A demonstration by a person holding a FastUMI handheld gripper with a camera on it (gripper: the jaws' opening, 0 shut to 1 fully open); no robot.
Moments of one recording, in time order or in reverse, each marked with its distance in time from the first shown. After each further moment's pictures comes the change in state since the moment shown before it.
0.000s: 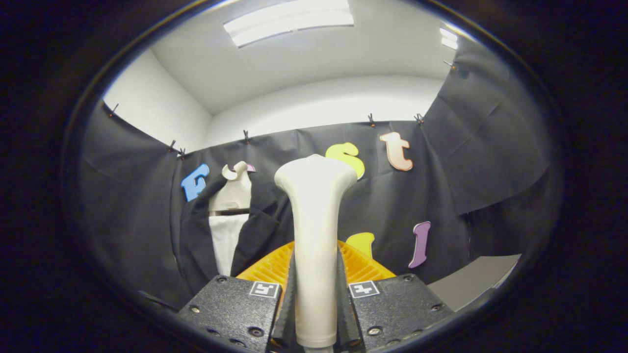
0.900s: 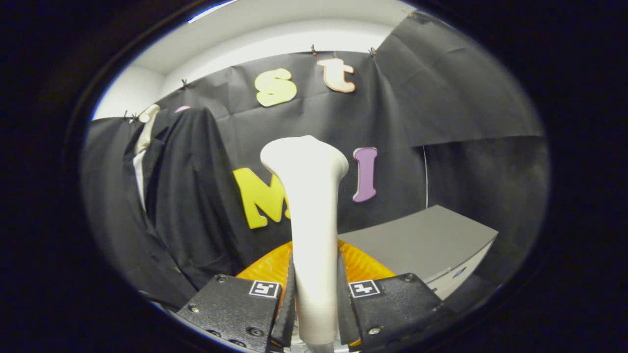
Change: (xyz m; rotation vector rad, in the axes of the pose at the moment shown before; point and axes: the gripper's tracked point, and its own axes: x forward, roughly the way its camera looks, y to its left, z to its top) arm -0.052 -0.207 -0.100 0.055 0.444 -0.213
